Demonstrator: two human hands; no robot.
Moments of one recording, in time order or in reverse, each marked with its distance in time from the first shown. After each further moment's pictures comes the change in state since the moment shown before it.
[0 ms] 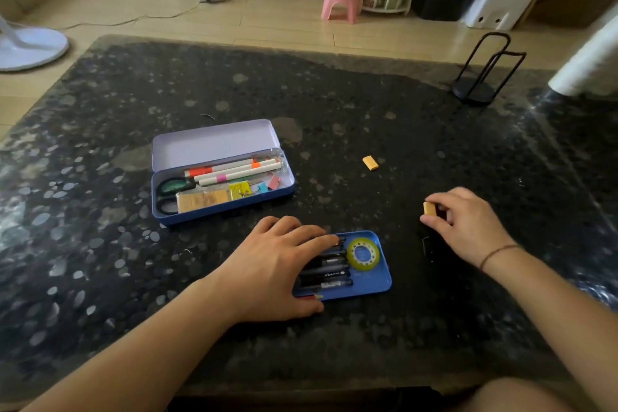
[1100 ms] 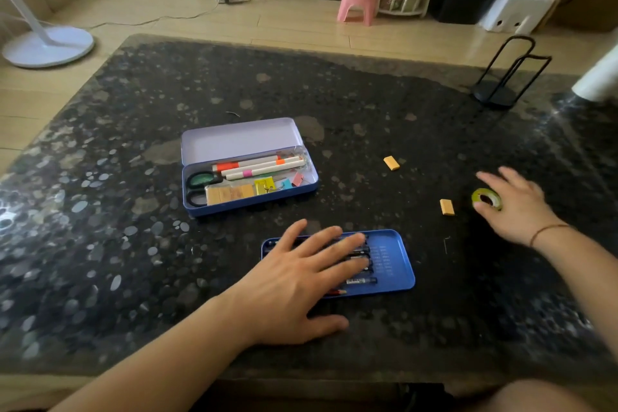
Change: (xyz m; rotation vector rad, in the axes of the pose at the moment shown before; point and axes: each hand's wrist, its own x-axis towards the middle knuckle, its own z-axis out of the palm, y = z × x) left_hand -0.029 0.009 0.007 0.026 0.017 0.140; right_hand 0.037 0.042 -0.015 -0.184 -0.056 0.200
